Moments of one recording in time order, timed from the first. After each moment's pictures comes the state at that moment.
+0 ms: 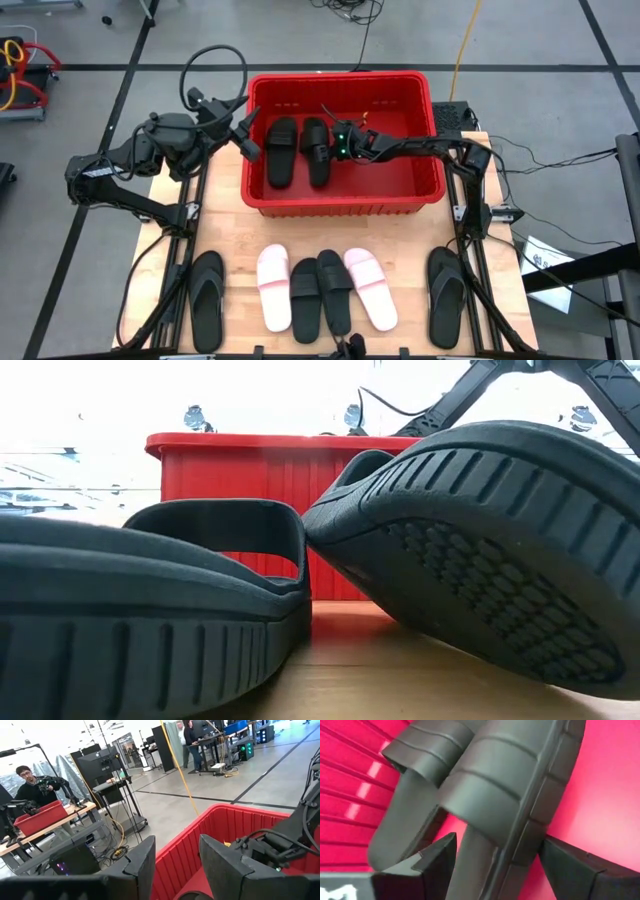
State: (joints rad) left arm 0.01 1.14 1.52 -0.46 -0.86 0.21; right arm -0.51 1.98 1.28 0.01 -0.01 0.65
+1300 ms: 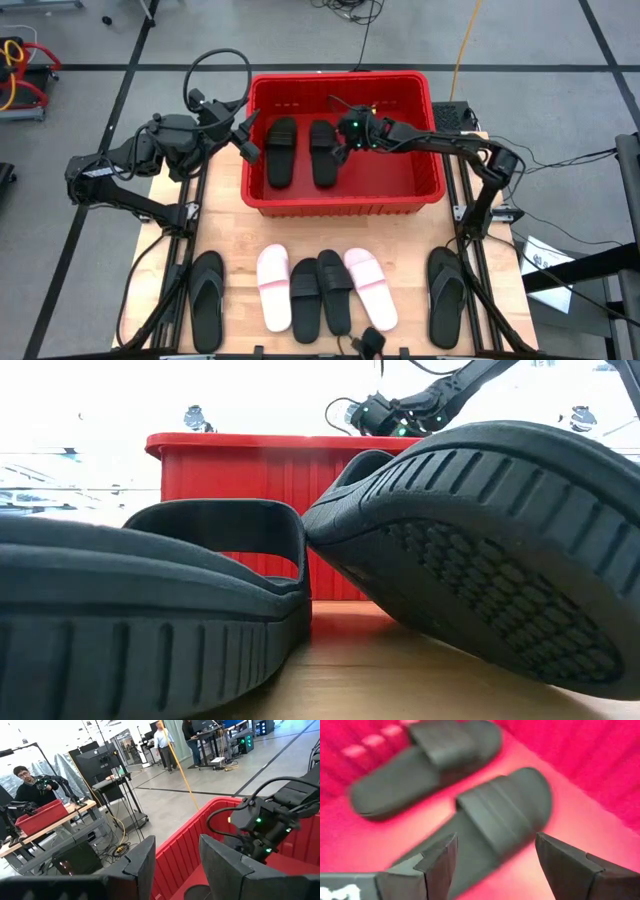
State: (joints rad) left arm 0.01 1.14 1.52 -0.50 -0.86 0.20; right arm -0.53 1.77 1.28 -0.22 0.06 0.09
